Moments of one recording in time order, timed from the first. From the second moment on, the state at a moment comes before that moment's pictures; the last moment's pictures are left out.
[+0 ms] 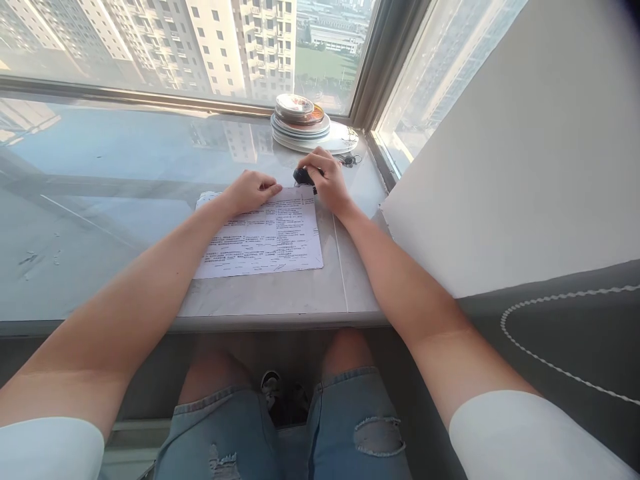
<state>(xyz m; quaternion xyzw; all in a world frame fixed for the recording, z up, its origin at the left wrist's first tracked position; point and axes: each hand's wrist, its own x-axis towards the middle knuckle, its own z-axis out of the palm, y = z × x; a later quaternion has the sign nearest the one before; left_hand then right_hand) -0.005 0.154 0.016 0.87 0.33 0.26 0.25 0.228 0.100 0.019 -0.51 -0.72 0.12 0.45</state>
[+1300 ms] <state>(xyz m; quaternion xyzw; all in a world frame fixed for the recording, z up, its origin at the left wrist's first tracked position) 0.004 0.146 0.018 0.91 0.24 0.25 0.21 0.232 0.121 0.001 -0.53 -0.70 0.07 0.48</state>
